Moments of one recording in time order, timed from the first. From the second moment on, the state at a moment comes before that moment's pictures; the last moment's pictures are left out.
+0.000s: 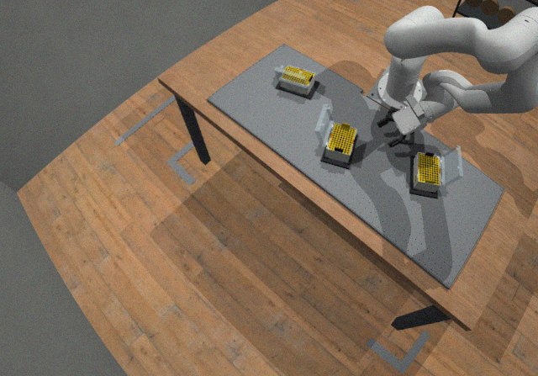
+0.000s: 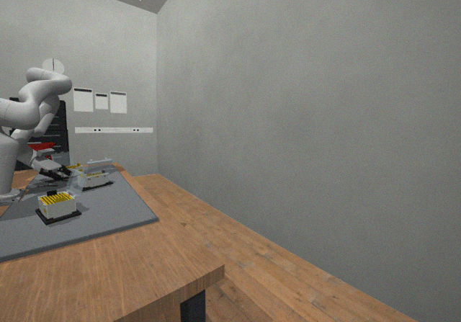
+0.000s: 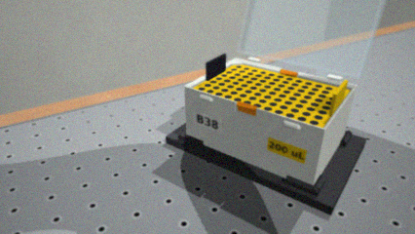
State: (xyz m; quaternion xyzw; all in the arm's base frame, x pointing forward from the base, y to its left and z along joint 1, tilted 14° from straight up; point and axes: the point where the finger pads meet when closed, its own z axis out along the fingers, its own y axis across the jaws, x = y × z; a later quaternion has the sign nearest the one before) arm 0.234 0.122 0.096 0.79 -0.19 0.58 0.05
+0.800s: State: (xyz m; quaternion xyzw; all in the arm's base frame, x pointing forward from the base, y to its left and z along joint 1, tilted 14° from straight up) arm 0.214 0.115 0.192 0.79 -0.19 0.59 0.05
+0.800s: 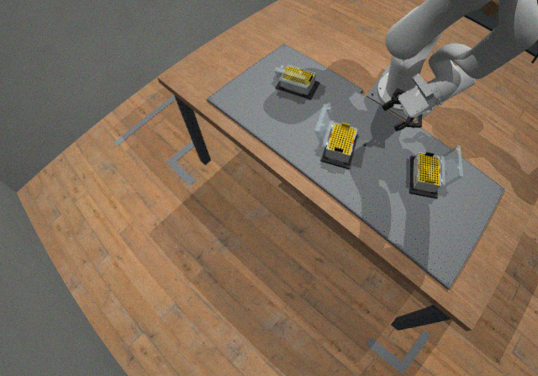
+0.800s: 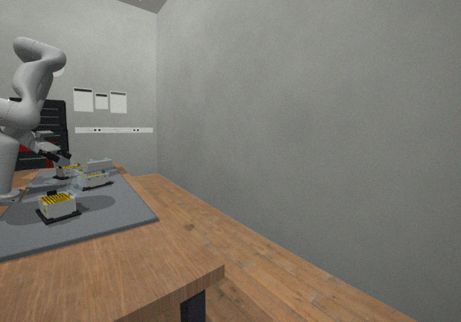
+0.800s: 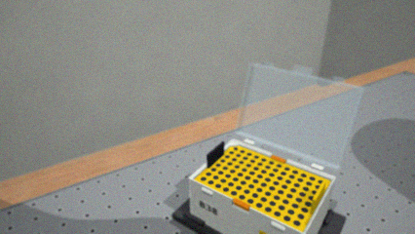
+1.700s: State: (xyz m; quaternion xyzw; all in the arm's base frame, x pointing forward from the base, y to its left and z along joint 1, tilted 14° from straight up) arm 0.195 0.113 0.257 0.78 -0.23 0.58 0.05
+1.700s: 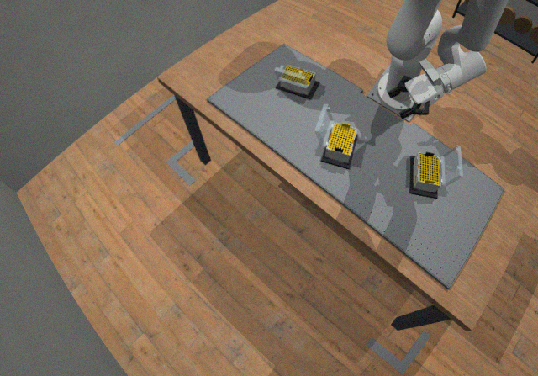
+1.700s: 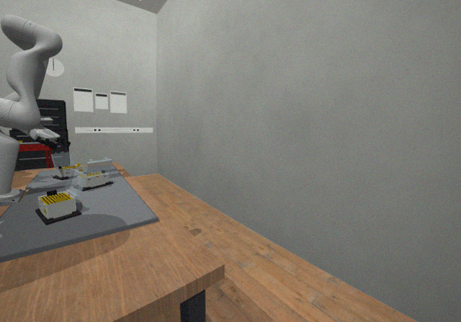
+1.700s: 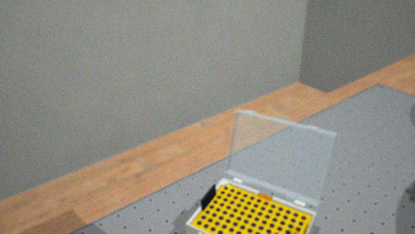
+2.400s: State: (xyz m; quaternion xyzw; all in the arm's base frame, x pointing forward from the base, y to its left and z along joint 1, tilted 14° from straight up) arm 0.195 0.114 0.257 0.70 -0.51 0.50 0.00
